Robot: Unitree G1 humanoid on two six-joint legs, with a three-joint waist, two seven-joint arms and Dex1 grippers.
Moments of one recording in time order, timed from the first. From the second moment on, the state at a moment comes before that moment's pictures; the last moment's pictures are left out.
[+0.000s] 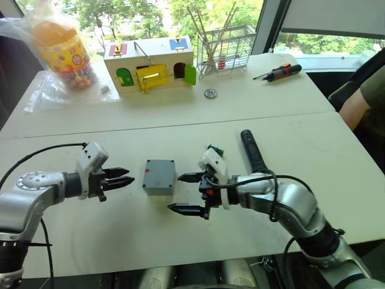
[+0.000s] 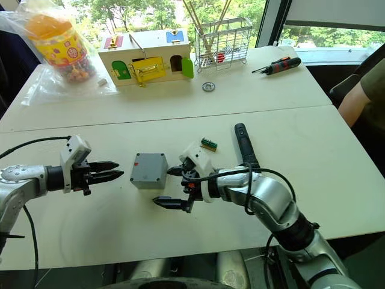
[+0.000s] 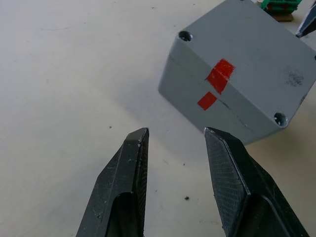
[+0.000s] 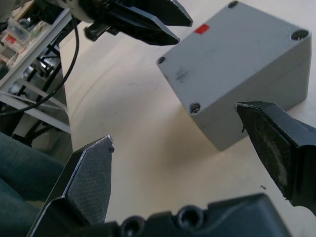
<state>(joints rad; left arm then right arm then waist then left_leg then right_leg) -0.09 0.87 0.16 -0.24 -0.53 0.73 -0.98 -0.43 -0.45 0.44 -0.45 0.61 0.92 0.58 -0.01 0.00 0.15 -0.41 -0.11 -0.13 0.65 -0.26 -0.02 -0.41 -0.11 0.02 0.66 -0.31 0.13</state>
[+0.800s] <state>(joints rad) -0.38 0.78 -0.12 0.11 -0.28 0.45 -1.07 -0.49 -0.41 0.31 -0.46 0.67 1.15 0.56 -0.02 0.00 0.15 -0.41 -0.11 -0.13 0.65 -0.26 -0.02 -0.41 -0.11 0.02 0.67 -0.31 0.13</state>
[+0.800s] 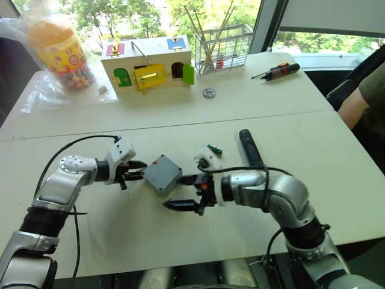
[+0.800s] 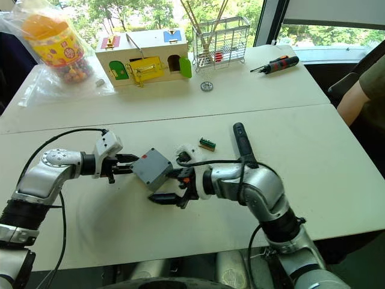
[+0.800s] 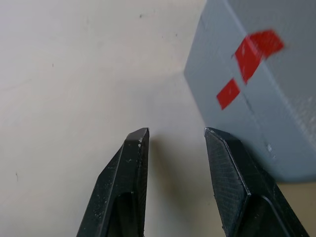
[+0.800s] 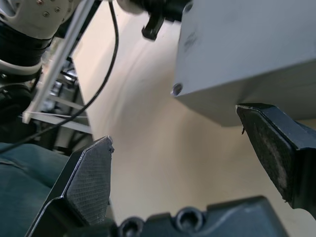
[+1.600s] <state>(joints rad) 0.02 0.84 0.11 -0.34 -0.50 0.73 -0.98 -0.55 -0.47 0.51 -0.21 0.32 0.68 0.88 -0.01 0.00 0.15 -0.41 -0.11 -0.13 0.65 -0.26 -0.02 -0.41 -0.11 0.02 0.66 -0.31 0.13</state>
